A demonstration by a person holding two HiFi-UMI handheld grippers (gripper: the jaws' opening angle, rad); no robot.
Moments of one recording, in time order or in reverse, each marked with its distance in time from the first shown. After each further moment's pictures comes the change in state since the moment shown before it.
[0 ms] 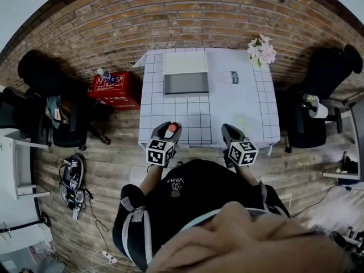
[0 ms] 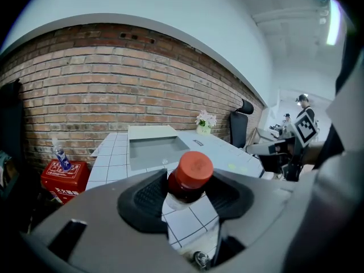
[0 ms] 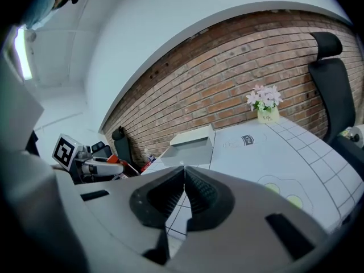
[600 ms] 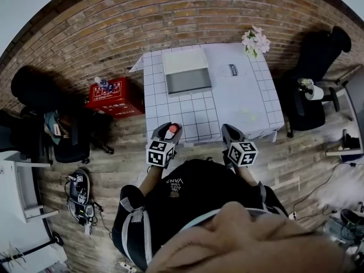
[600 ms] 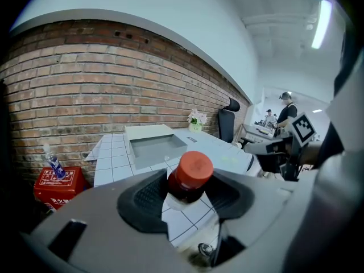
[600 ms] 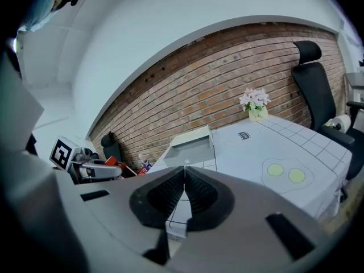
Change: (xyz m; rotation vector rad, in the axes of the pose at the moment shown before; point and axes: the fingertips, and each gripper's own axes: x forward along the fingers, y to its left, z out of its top) left arm -0.037 0.030 -0.006 0.075 0.019 -0.133; right arm -0.005 0.059 -0.022 0.070 -0.066 -0.128
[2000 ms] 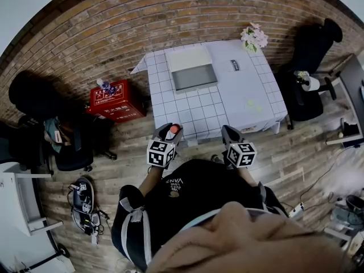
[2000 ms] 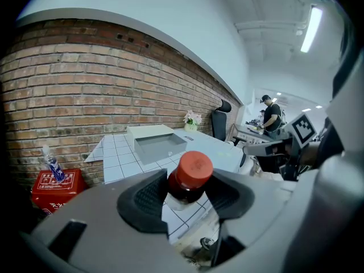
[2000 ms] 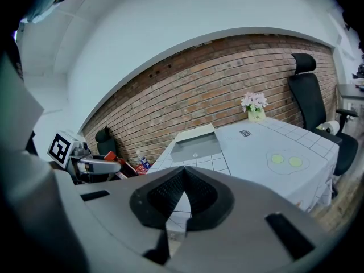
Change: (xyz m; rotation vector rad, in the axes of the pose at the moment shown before) left arm -0.048 0.031 -0.025 0.034 0.002 -0.077; right arm -0.006 0.065 -0.035 -0.030 -0.013 -0.094
